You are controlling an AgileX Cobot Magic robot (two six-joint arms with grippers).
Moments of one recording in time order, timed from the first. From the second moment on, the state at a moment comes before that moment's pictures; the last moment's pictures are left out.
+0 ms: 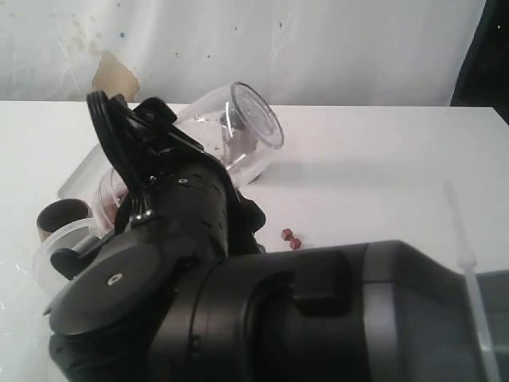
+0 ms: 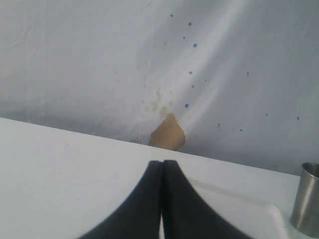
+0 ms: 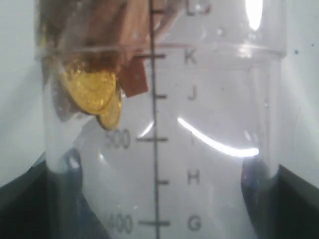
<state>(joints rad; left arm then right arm) 0.05 0.08 -0.01 0.01 -0.05 -0.21 1.24 1.74 -1.24 -1.37 1.16 -0.32</state>
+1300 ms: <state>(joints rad) 0.05 0.08 -0.01 0.01 -0.05 -0.21 1.24 1.74 -1.24 -1.55 1.08 -0.36</state>
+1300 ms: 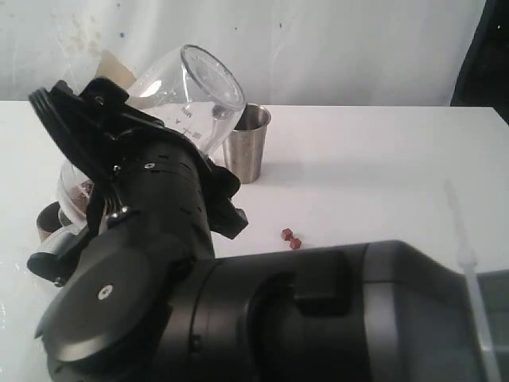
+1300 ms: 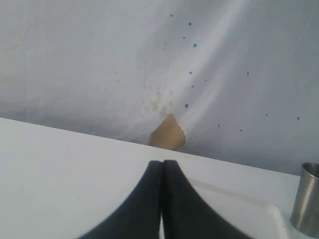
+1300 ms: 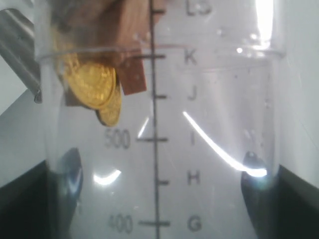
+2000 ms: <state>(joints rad) 0.05 0.08 -0.01 0.01 -0.05 -0.21 1.24 1.74 -1.24 -1.61 1.07 -0.36</state>
